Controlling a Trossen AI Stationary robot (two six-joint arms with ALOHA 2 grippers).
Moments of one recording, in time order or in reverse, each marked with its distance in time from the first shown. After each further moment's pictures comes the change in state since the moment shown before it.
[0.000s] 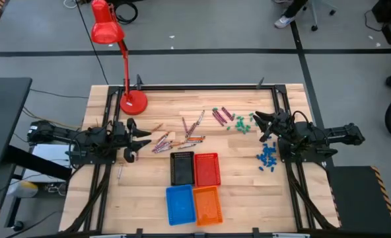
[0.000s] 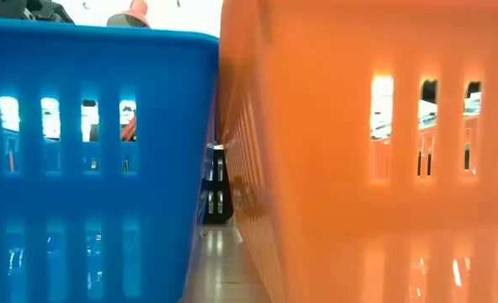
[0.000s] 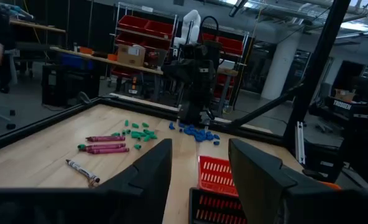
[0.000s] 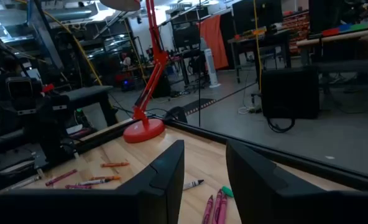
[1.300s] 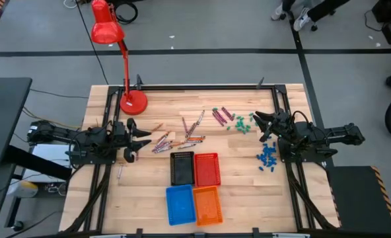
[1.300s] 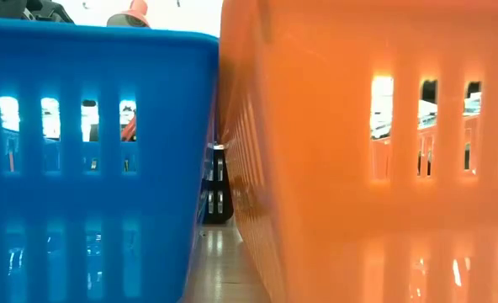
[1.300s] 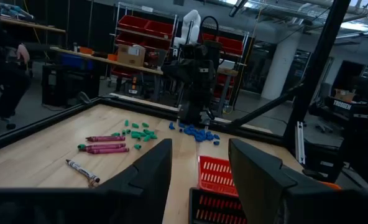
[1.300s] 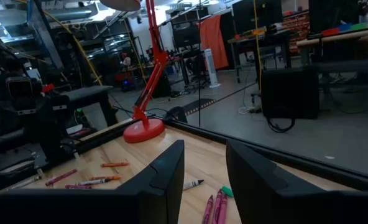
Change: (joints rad) left arm 0.000 0.000 0.000 0.000 0.000 0.000; right arm 0.000 0.000 0.000 0.000 0.000 0.000
